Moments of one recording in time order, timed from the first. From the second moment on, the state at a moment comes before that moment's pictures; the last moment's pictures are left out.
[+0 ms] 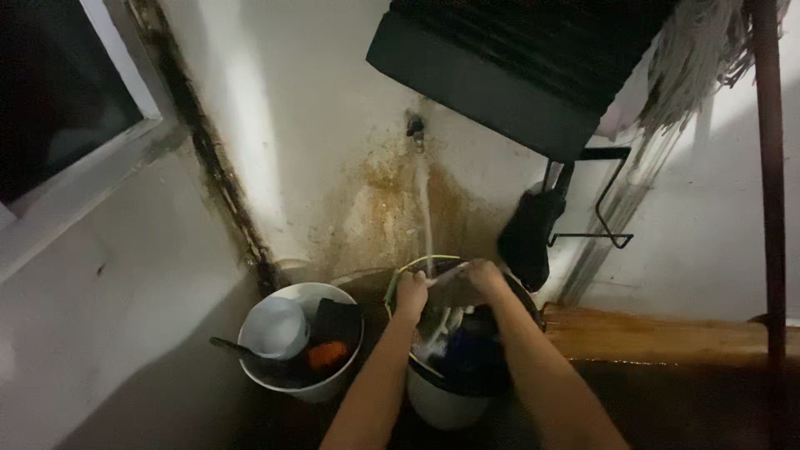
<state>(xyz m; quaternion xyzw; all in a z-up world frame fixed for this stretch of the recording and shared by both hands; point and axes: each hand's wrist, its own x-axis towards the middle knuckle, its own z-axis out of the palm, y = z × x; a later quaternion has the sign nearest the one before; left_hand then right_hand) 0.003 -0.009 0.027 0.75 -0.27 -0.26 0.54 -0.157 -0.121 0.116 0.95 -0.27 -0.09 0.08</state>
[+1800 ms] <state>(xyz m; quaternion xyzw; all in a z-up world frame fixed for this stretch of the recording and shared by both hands) -0.027 0.011 -0.009 0.82 -0.33 -0.20 0.41 -0.212 -0.165 0.128 0.73 -0.38 0.38 -0.43</state>
